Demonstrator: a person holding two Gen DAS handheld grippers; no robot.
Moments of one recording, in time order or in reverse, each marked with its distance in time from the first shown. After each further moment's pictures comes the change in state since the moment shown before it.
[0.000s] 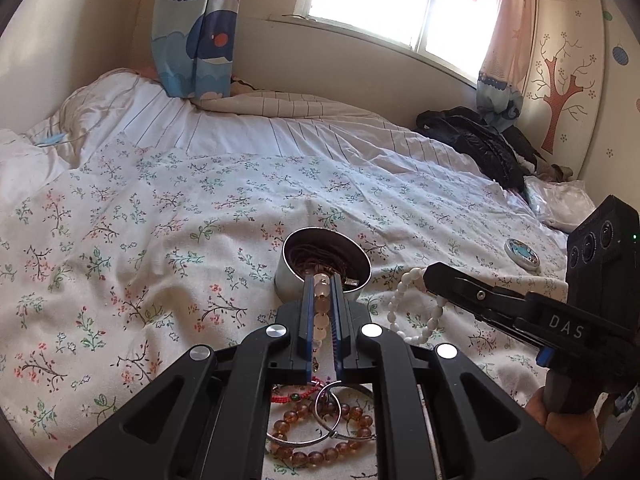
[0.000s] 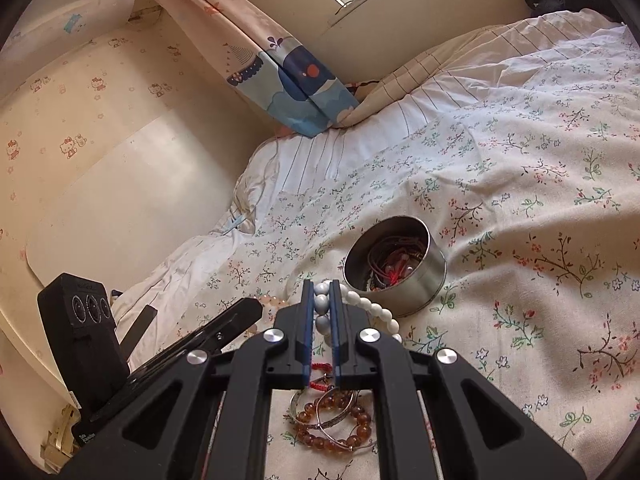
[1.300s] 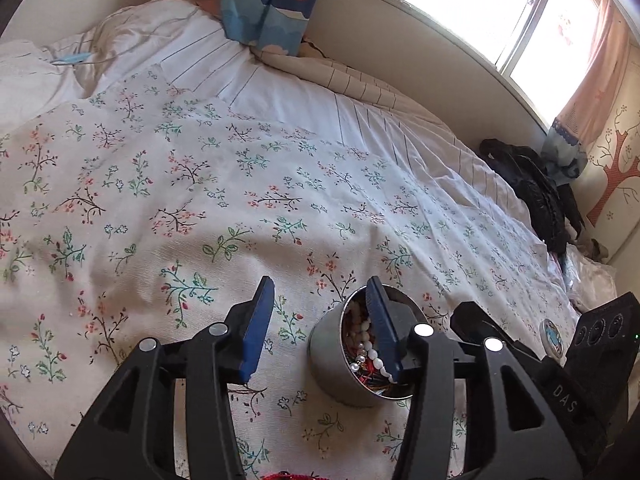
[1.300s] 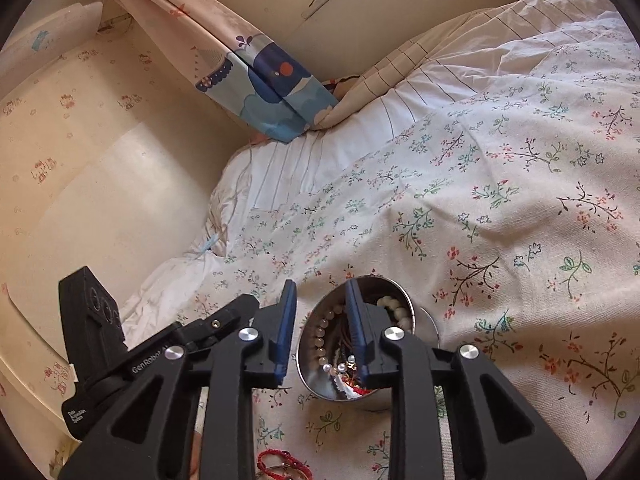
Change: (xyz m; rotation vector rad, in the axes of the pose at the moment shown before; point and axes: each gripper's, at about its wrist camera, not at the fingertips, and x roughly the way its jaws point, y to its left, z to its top) left arm 0.103 0.065 0.045 -0.299 0.092 0.101; right arm 0.084 -0.034 0.044 -0.003 0.040 -0.090
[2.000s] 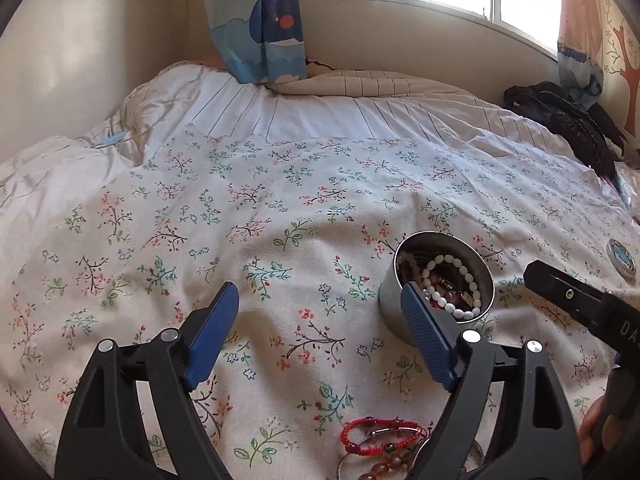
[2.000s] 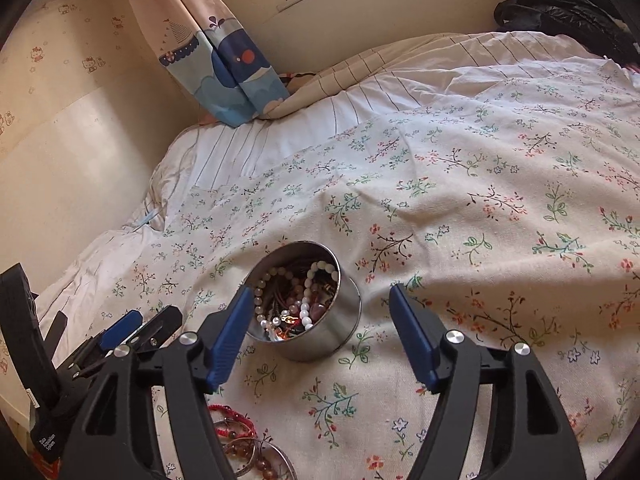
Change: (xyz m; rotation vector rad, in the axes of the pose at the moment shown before) left arm -0.047 -0.023 -0.037 0.292 -0.063 0.268; right arm -0.043 0.006 -0.023 -0.052 0.019 -0.236
